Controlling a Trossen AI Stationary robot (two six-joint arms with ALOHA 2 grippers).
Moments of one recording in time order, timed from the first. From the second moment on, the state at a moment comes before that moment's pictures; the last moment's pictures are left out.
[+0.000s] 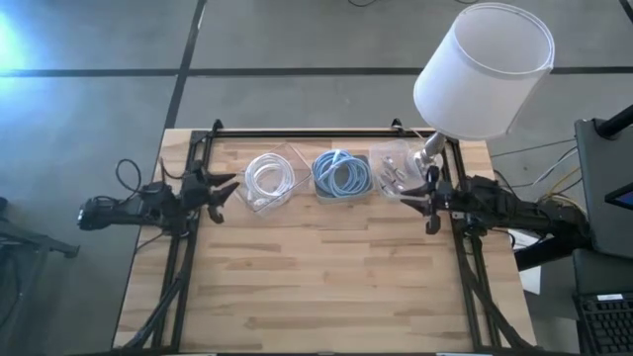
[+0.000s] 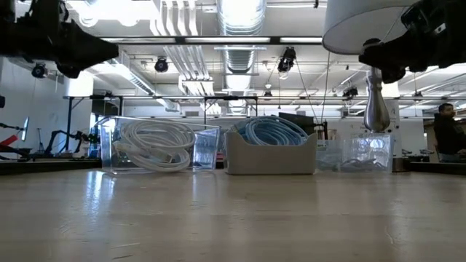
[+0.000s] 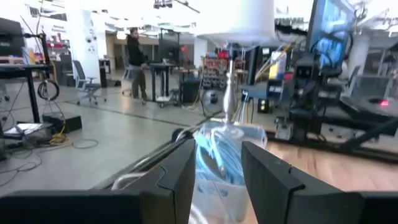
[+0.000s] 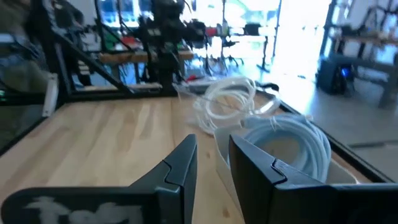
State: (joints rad) left arm -0.04 0.04 0.16 -0.04 -0.48 0.01; right arm -0.16 0.16 0.16 -0.07 -0.05 0.04
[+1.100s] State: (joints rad) left arm -0.04 0.00 0.03 0.00 -0.49 0.03; right arm -0.16 0.00 0.04 -0.07 -0.05 0.07
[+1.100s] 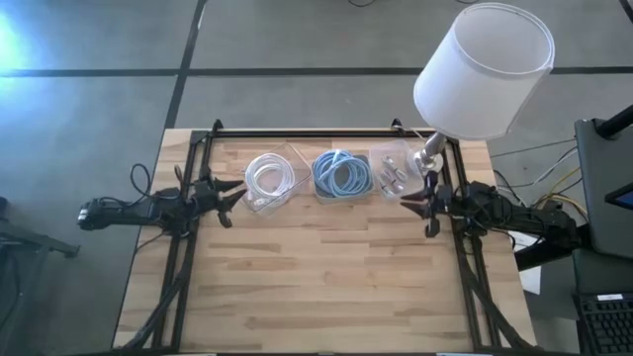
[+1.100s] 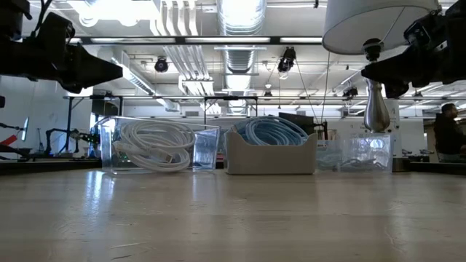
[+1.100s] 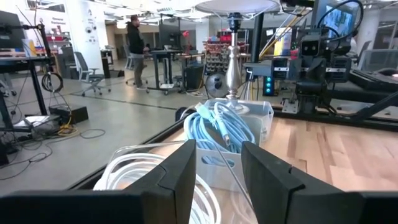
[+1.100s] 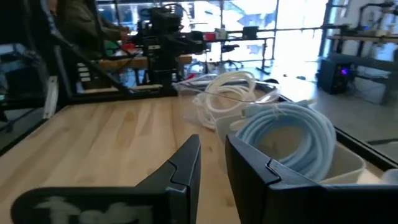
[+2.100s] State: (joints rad) left arm -0.04 0.08 0.03 0.00 -0.49 0.05; right arm -0.16 0.06 0.01 0.01 0.00 0.00
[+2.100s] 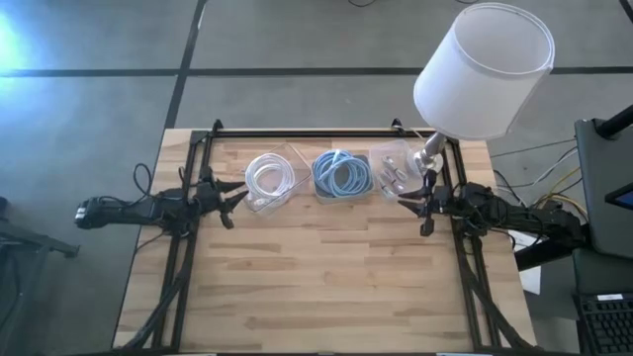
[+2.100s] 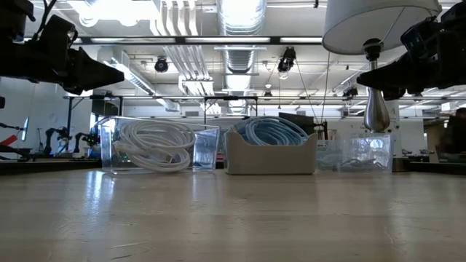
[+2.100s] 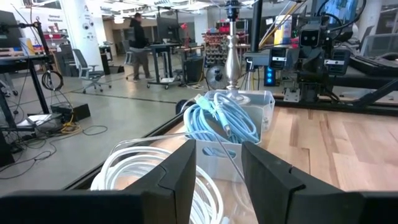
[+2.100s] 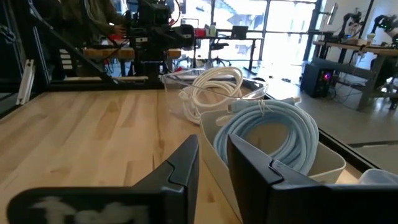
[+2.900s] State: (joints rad) left arm -0.04 0.08 0.03 0.01 -0.49 0.05; right arm -0.16 0.06 0.01 0.01 0.00 0.00
